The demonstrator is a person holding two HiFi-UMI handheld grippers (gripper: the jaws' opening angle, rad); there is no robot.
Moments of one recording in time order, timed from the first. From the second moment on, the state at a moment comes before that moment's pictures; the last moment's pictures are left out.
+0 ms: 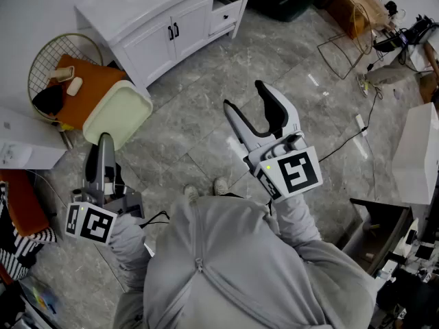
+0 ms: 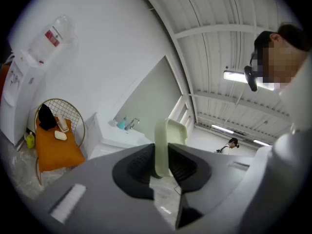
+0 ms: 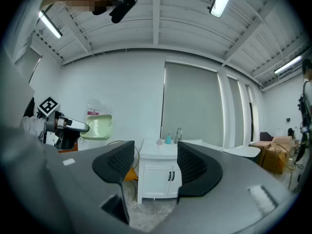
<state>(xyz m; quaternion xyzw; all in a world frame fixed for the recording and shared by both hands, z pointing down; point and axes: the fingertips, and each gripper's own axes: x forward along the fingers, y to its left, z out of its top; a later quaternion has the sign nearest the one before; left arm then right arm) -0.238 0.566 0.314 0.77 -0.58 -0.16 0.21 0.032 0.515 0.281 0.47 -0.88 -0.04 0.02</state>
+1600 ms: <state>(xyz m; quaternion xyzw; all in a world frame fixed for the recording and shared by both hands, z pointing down) -0.262 0.493 0.338 0.80 -0.53 -0.15 0.23 0.029 0.481 0.294 0.54 -0.84 0.02 -0.02</state>
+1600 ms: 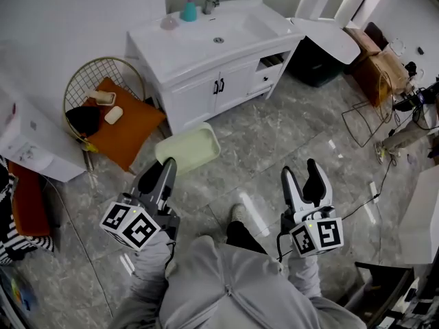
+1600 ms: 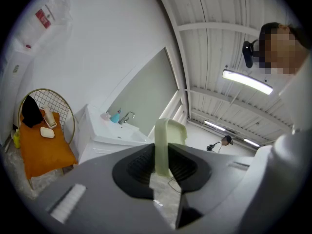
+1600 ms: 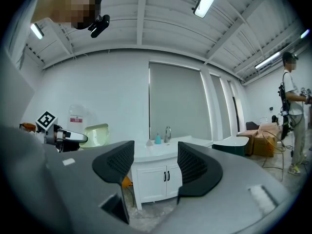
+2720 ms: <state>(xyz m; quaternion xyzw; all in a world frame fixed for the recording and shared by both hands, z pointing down) -0.144 0.205 0.327 0.78 -0.58 -0.15 0.21 0.136 0.168 0.296 0.48 -0.88 0.02 -0.03</state>
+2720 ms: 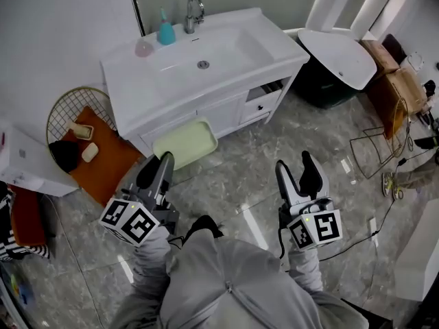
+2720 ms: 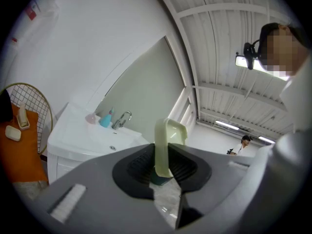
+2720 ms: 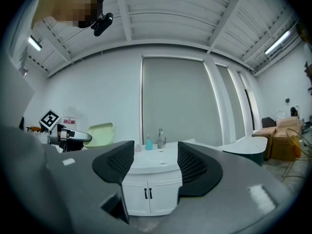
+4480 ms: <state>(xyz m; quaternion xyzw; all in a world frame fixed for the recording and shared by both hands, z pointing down) -0.113 -0.358 0.447 0.80 -0.50 -0.06 0.32 0.131 -0.286 0.327 0.55 -0.83 0.05 0.02</state>
